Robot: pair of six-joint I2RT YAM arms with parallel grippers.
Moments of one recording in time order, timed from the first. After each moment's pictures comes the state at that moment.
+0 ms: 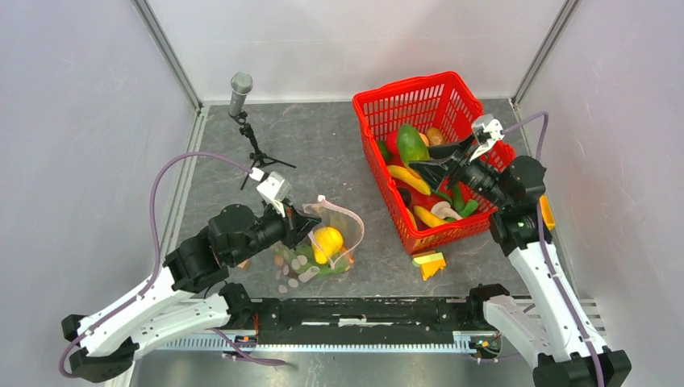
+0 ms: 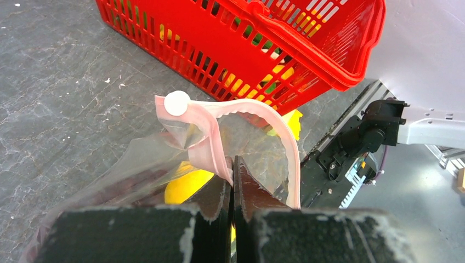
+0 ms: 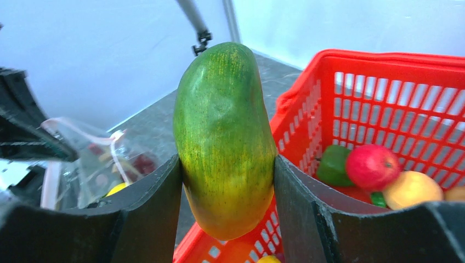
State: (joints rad) left arm -0.98 0.63 0.84 -0.46 -0.13 -0.40; right arm 0.18 0.83 0.82 0.11 -0.67 0.27
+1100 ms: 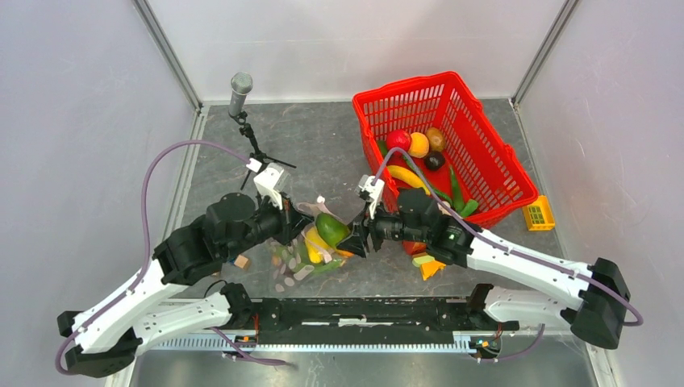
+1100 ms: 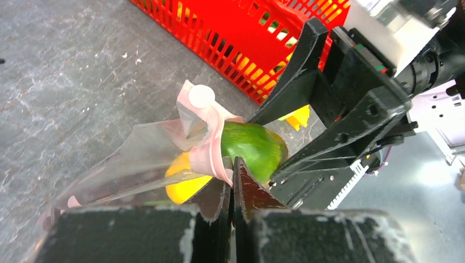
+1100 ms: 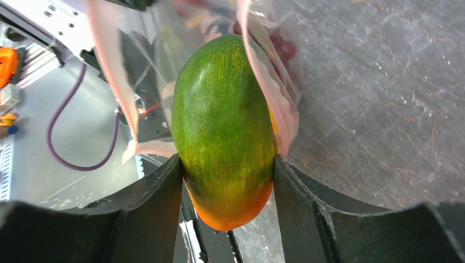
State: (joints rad) left arm -0.98 0.70 1.00 -0.65 -0.16 -0.43; right arm 0.99 1.07 0.77 0.00 -0.33 0.25
